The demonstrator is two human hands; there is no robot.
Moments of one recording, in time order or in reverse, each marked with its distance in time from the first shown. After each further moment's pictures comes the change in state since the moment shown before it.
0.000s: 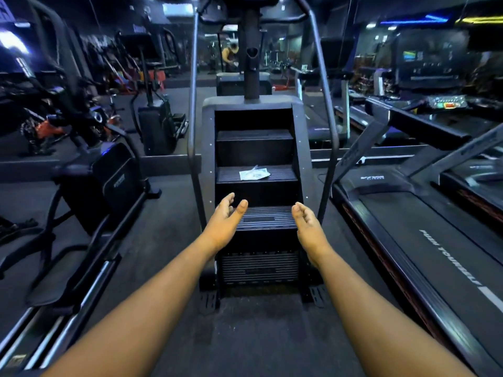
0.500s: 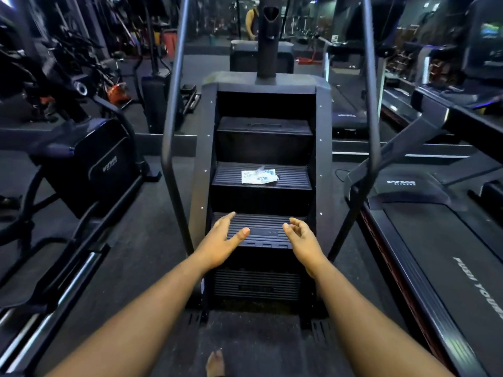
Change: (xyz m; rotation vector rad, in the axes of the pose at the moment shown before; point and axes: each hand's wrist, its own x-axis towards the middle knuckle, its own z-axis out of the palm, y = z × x) left_hand 0.245 -0.101 0.028 0.319 -0.079 -0.140; right_hand 0.280 0.074 0.004 -0.141 -0.144 0.148
